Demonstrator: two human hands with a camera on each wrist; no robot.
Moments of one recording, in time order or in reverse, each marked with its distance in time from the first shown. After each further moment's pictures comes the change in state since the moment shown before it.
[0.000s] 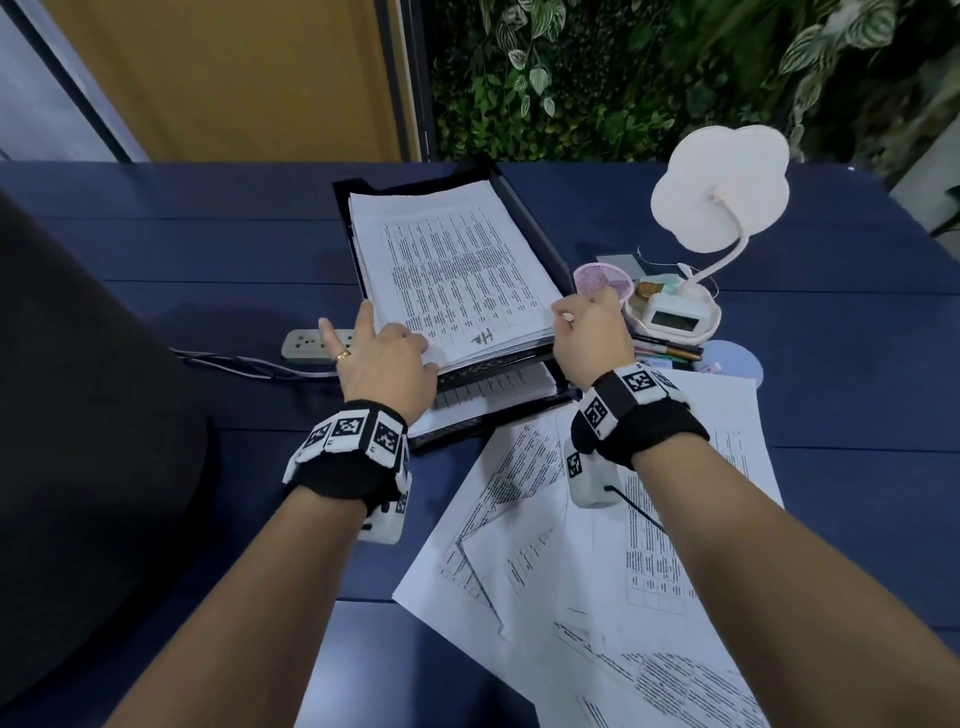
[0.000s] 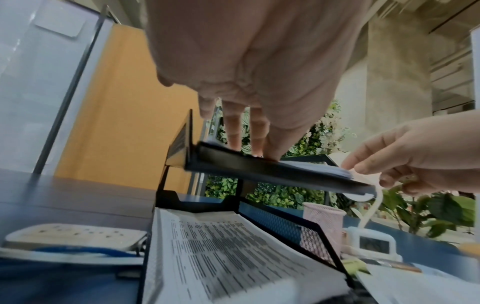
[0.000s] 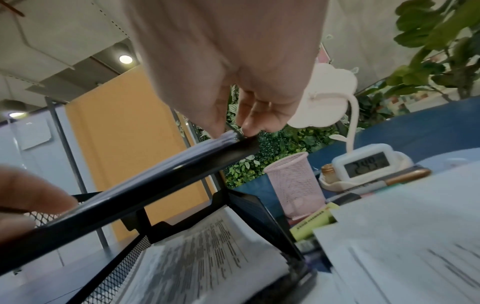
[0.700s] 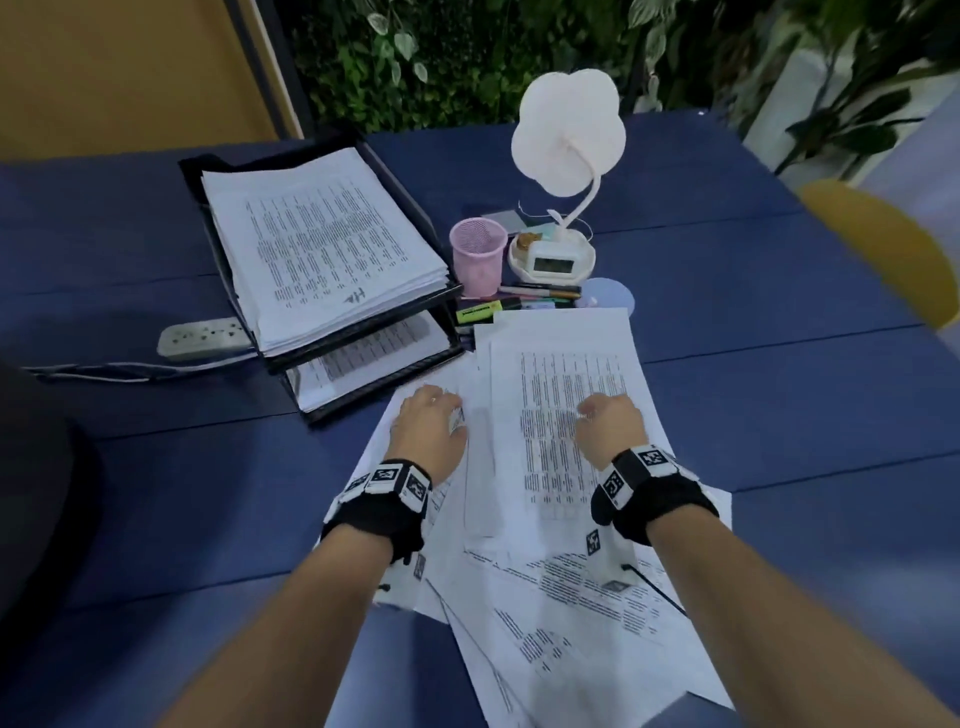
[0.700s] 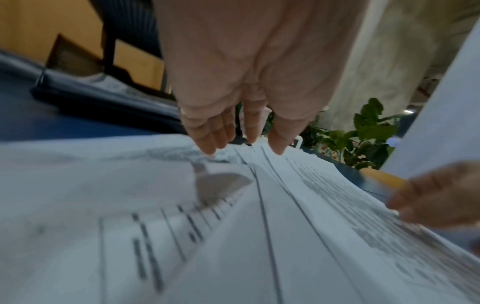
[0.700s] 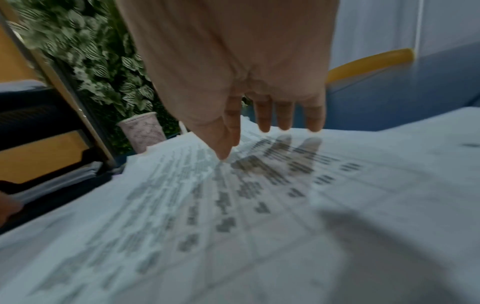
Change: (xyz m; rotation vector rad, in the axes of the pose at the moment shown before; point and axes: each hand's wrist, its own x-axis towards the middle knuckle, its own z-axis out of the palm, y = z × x) left_hand -0.087 0.114 0.094 -0.456 -0.280 0.209; right_hand -0.139 0.161 -0.027 -0.142 -0.237 0.560
